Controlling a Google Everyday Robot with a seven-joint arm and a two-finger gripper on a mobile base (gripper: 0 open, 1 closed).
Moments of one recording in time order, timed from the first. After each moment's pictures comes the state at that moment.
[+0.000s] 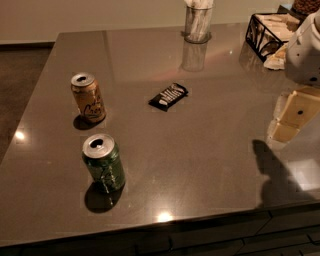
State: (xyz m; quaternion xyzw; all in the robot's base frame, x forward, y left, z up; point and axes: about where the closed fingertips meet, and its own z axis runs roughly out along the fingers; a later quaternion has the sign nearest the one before) arm 0.438 -0.217 0.976 -0.60 0.78 -0.03 0.16
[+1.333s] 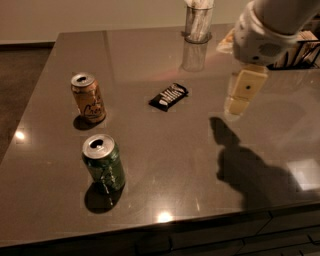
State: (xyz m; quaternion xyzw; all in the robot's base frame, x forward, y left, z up) arm 0.509 -0.156 0.973 -0.67 0.72 -0.02 0.19
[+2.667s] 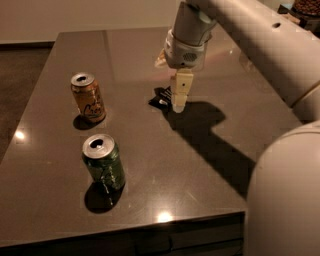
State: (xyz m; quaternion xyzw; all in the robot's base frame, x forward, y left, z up) arm 0.629 -0.047 0.882 -0.78 0.61 0.06 0.14
